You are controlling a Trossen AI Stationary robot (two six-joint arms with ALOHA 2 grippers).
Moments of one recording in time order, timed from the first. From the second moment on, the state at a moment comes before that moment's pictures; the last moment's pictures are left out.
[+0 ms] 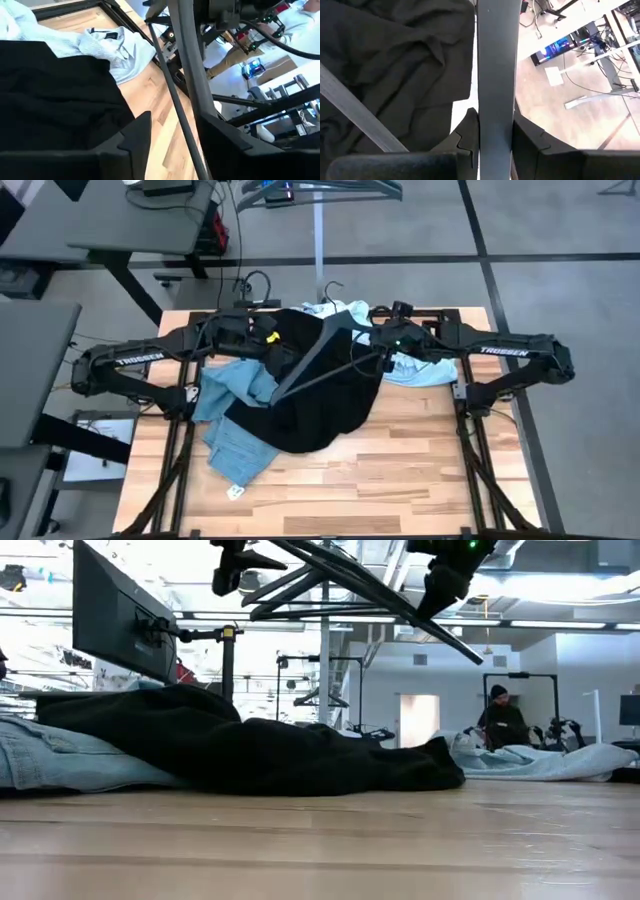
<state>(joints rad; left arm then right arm) 0.24 1.16 1.12 -0.29 0.15 -0.69 -0.18 1.30 1.23 -0.73 0.57 -0.28</state>
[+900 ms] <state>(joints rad) 0.24 1.16 1.12 -0.27 0.07 -0.66 -0.22 1.30 1.22 -0.67 0.58 -0.27</state>
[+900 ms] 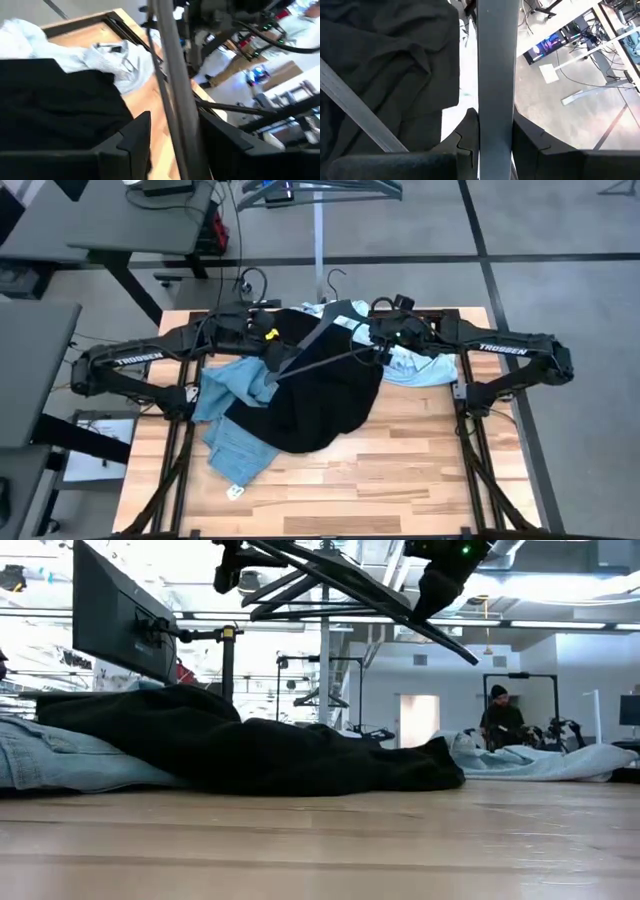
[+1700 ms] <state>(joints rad) 0.23 1.20 1.12 -0.21 -0.05 -0.63 -0.23 1.30 1.22 -0.67 0.58 -0.24</state>
